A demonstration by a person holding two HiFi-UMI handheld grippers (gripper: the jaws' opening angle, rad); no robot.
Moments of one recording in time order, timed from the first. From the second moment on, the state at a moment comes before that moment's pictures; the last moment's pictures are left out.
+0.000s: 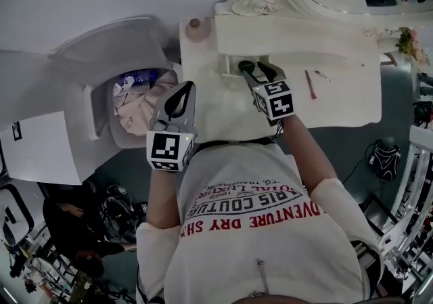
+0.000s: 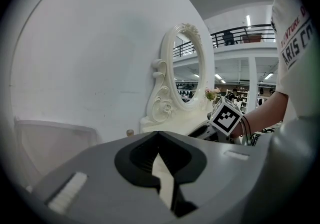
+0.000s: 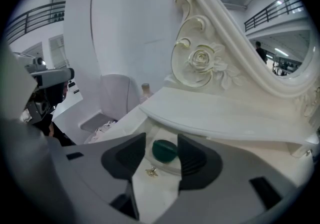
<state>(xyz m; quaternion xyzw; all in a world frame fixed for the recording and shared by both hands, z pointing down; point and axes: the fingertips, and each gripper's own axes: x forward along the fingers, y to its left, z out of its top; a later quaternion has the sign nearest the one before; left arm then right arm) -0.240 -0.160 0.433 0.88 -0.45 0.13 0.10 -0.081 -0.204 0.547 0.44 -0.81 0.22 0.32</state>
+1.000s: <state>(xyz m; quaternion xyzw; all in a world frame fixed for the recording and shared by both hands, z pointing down) -0.039 -0.158 0.442 0.89 -0.41 0.15 0.11 0.150 -0.148 0.575 0.48 -0.76 0.26 0.34</state>
